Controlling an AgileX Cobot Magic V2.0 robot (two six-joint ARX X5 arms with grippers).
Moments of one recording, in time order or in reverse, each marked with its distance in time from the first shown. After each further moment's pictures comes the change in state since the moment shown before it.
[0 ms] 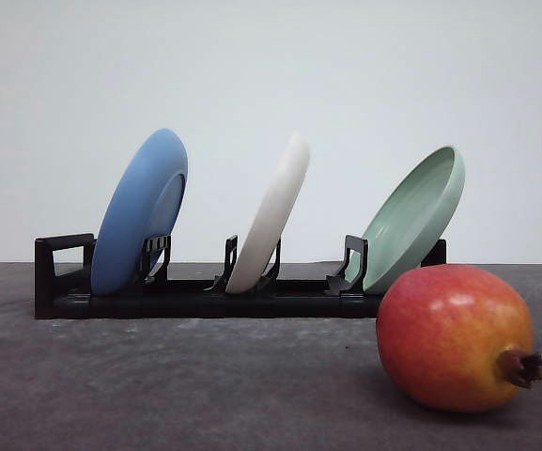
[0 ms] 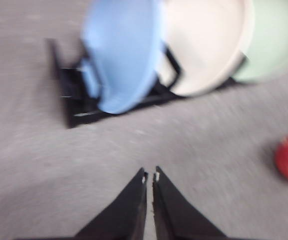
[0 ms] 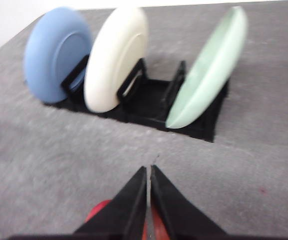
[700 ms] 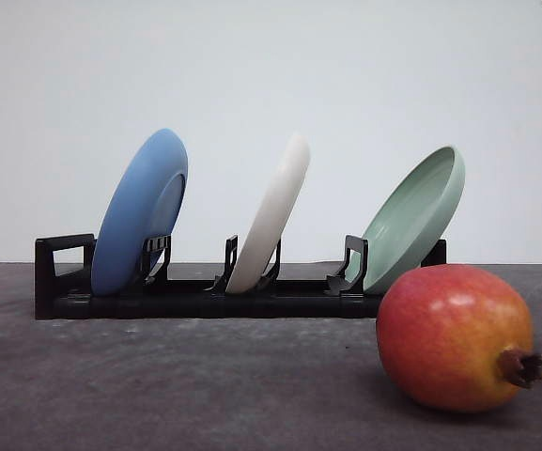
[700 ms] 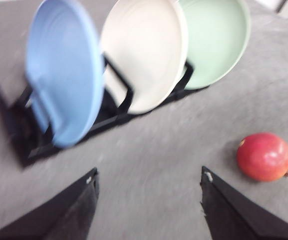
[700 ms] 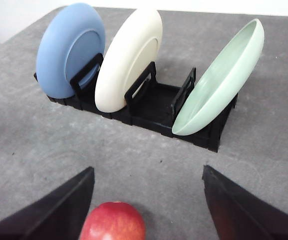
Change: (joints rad) left_arx -0.088 0.066 0.002 0.153 0.081 0.034; right_arx 0.026 0.000 0.000 0.024 -0.001 -0.044
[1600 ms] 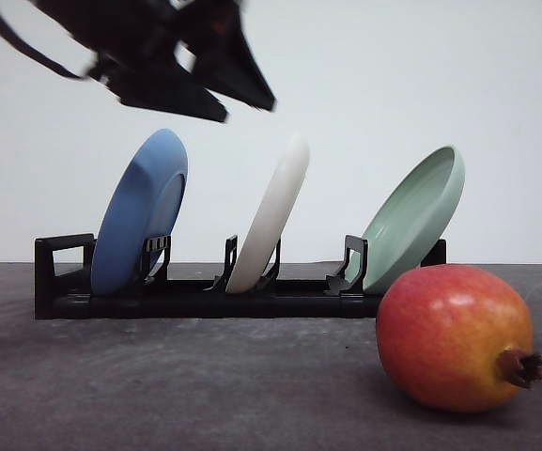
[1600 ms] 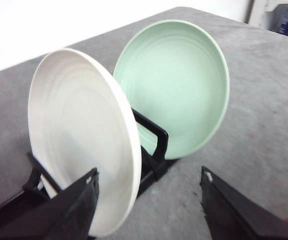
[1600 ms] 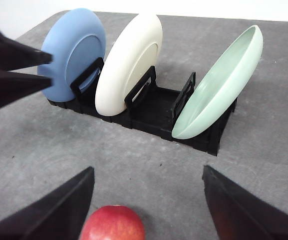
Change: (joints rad) left_arx -0.340 0.679 0.026 0.816 -0.273 0.063; right_arx 0.000 0.000 0.000 0.010 0.000 0.000
